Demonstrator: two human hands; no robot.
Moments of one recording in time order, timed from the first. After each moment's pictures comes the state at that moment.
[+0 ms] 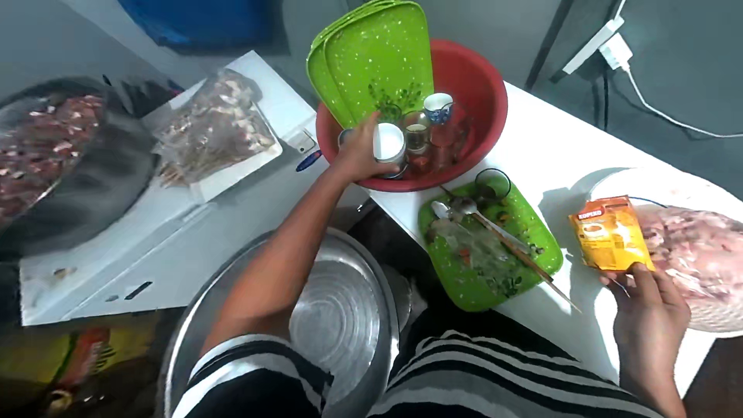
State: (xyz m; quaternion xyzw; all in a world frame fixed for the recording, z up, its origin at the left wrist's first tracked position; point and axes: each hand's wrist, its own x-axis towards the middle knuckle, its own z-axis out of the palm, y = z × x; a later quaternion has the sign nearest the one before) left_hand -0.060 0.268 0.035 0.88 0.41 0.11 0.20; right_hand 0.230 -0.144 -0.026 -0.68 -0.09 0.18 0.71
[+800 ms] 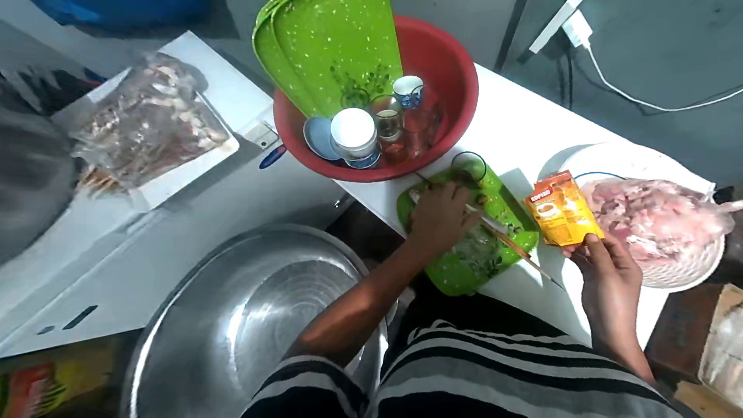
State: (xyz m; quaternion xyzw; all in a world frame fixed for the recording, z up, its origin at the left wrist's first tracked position) left_hand 0.045 0.068 -0.009 0.93 0.30 0.10 0.17; right_hand 0.217 -0.144 -0.021 -0.68 -0.16 0.21 0.69
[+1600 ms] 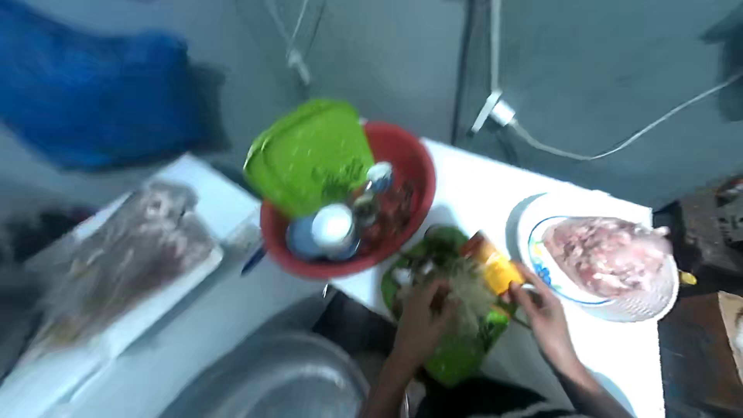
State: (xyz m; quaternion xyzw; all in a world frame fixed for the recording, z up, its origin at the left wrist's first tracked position) left_hand 0.018 0.042 0.022 0.80 0.30 0.13 0.50; right_hand 0.189 -0.111 -0.024 -0.71 -0.28 0.20 0.62
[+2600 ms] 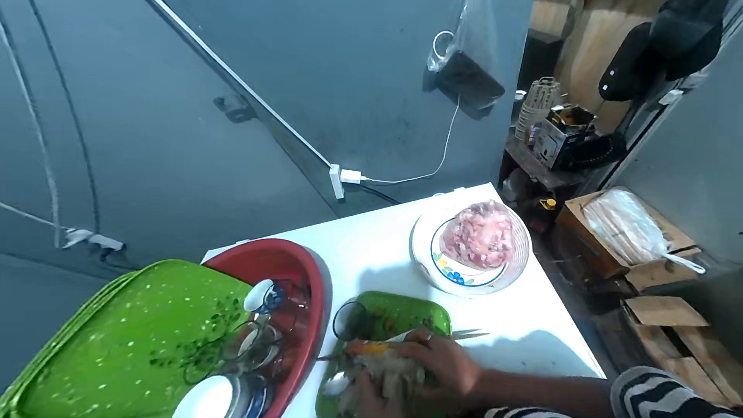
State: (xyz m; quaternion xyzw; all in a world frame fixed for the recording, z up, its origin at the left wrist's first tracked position) left_hand 0.043 0.000 0.010 0.74 0.38 0.19 0.52; right_hand 0.154 -0.102 -0.018 -0.71 -0.48 0.17 0.49
